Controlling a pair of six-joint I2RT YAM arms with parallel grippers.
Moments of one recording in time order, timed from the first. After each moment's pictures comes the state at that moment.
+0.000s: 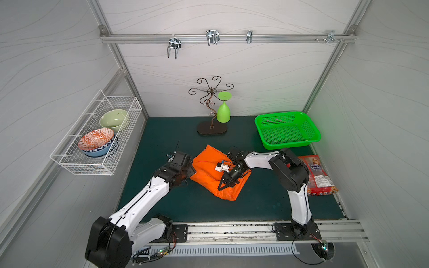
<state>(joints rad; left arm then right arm) -0.41 1.03 0.68 -0.66 -0.17 -0.97 0.77 2.10 1.23 -0.54 -1.05 0.26</state>
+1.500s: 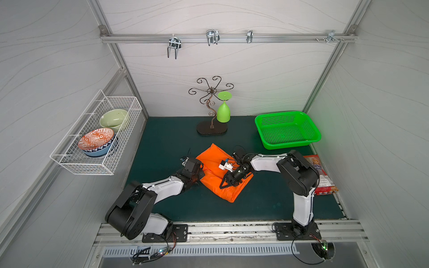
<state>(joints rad) -0.46 1.40 0.50 -0.02 -0.13 -1.02 0.76 1.93 1.06 -0.41 -0.88 0.27</state>
